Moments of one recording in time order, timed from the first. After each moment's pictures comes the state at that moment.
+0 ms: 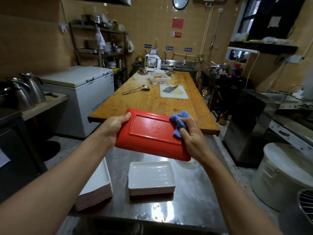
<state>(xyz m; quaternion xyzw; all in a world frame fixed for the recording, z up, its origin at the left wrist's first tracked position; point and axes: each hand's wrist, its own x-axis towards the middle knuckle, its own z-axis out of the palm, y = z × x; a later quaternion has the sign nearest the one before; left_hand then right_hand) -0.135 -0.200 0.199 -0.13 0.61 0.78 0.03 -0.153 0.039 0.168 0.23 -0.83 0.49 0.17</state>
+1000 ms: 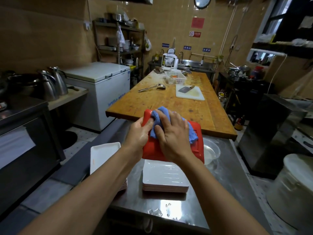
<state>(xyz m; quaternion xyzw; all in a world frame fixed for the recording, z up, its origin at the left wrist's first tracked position) -0.099 -0.174 0.175 -0.05 0.60 0.78 -0.14 -0.123 -0.063 0.172 0.27 -0.91 0.26 0.21</state>
